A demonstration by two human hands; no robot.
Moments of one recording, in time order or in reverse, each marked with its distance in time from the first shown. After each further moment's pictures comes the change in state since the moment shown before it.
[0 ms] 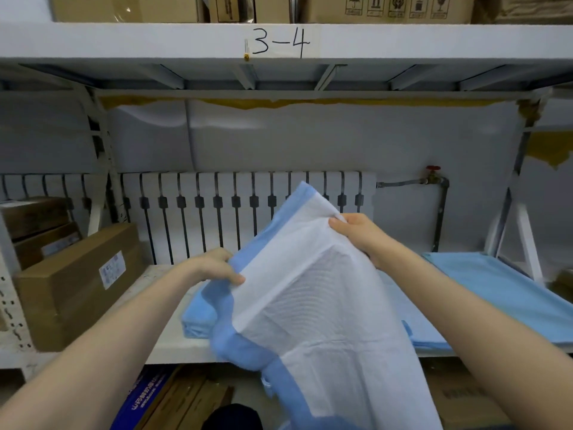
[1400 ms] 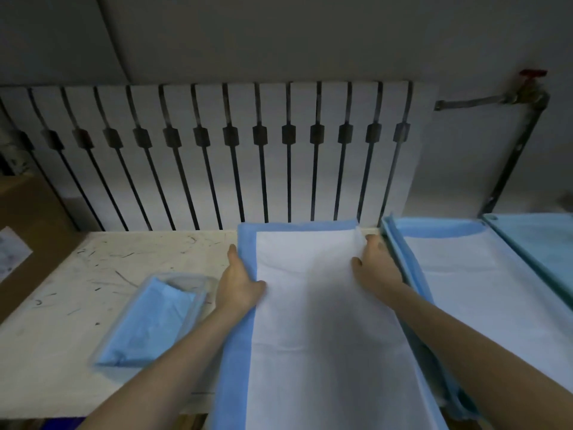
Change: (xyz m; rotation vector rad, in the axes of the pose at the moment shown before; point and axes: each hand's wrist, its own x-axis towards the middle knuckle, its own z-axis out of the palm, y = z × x) left_hand 0.238 -0.027 0.154 -0.212 0.342 -0.109; right_hand 0.216 0.262 0.025 -0.679 0.218 0.225
